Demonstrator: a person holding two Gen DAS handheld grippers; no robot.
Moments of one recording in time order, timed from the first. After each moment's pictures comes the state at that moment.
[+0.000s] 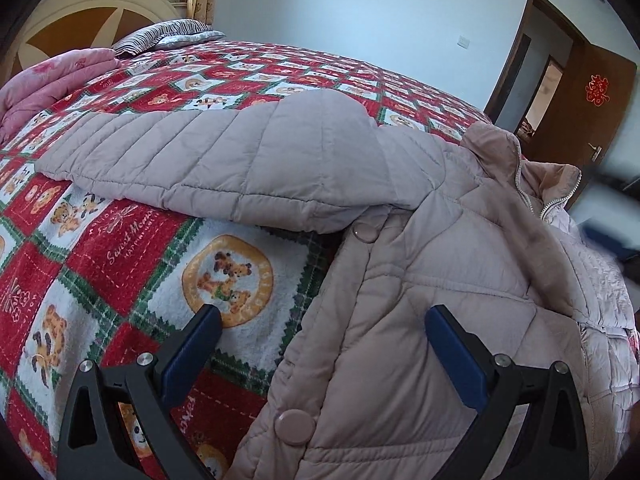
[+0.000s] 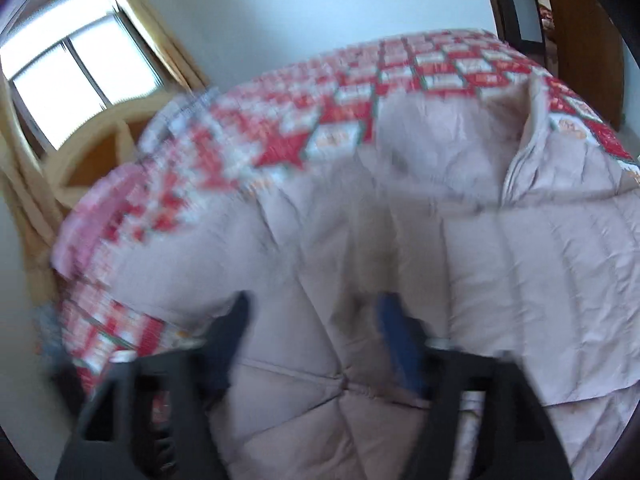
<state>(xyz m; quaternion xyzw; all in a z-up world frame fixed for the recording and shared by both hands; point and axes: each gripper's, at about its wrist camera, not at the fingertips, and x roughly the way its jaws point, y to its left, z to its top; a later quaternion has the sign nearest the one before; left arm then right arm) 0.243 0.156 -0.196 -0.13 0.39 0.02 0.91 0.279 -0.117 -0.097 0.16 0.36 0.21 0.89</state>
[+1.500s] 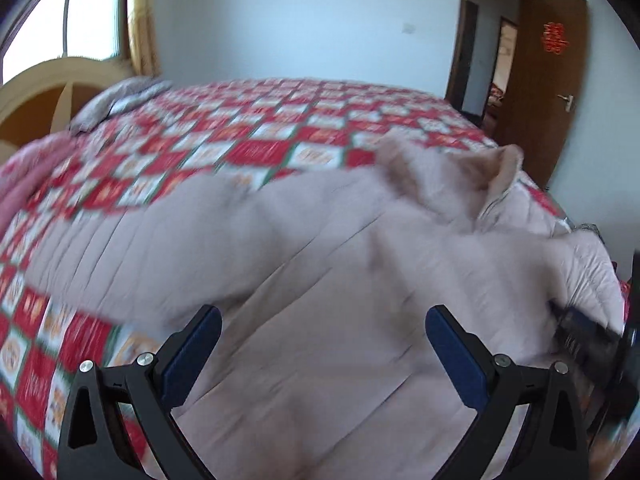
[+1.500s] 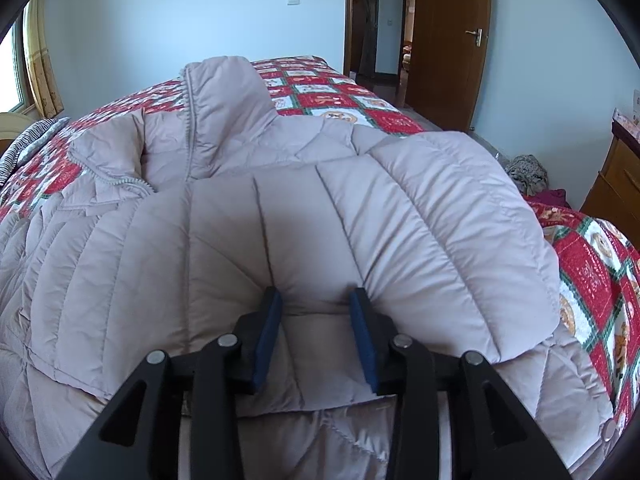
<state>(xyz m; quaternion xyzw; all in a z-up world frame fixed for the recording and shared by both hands) 0.282 0.040 -0.131 -0.02 0.36 -0.01 0.93 0.260 -0.221 -0.189 0.05 0.38 -0.11 0.92</state>
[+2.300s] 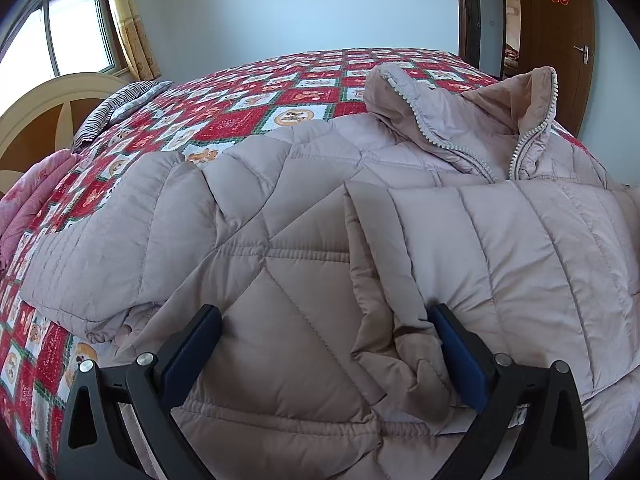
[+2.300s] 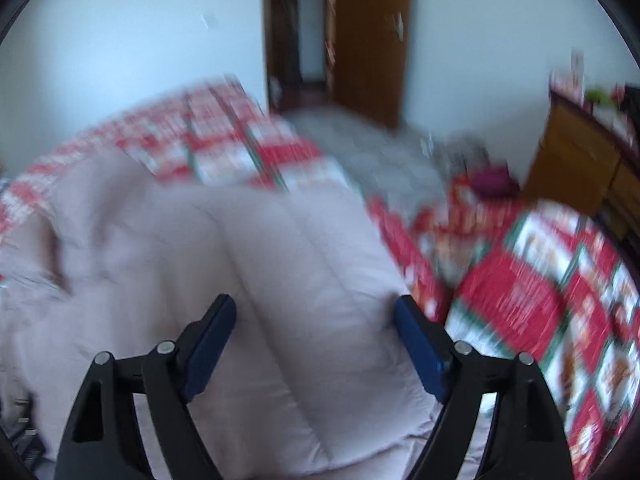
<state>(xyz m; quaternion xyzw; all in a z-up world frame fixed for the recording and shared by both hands) 0.327 -0.006 -0.190 0.05 0.41 0.04 0.91 0.285 -0.323 -0.196 0.13 0.40 -0.23 0.88</state>
